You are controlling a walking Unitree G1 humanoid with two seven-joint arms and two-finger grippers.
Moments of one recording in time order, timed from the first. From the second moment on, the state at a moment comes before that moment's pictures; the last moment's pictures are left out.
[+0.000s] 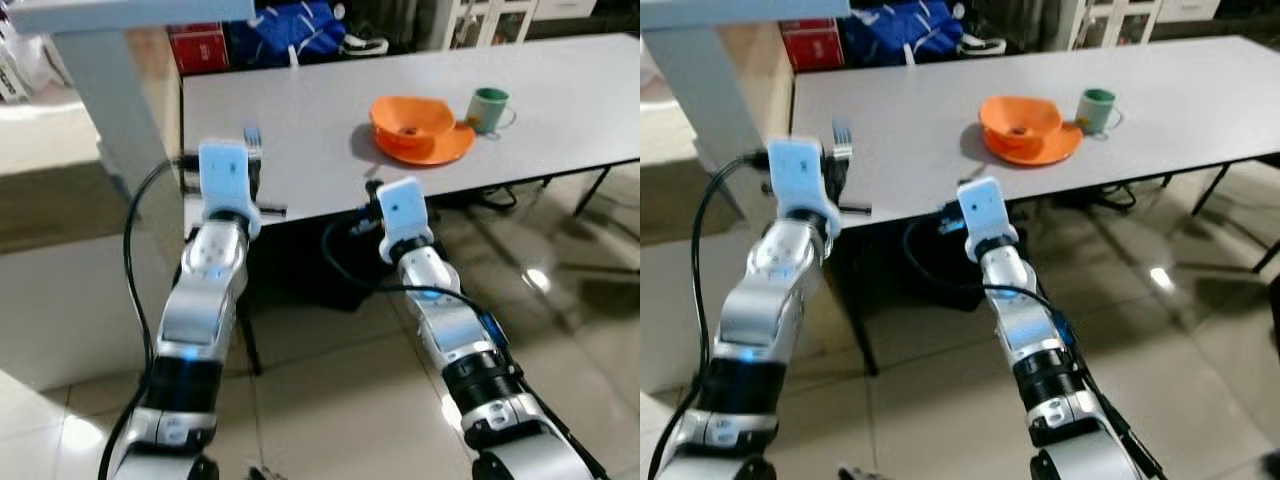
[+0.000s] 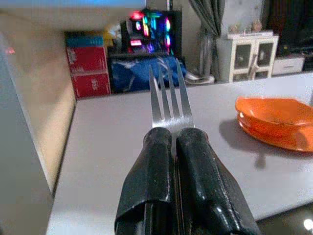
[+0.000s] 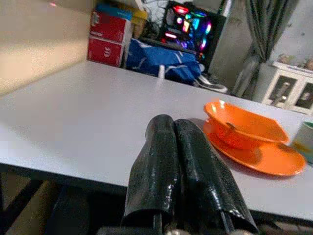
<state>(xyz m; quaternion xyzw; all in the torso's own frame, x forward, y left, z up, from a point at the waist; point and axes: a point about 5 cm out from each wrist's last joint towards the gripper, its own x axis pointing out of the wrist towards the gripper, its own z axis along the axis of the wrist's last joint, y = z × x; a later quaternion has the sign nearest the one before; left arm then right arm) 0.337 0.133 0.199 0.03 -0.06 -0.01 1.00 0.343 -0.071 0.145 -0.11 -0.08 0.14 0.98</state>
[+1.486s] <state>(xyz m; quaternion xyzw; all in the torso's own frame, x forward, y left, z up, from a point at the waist) 0.360 0.112 0.211 0.02 -0.09 -0.05 0.99 0.338 -0.079 0.142 -0.12 -0.07 0.12 0.98</state>
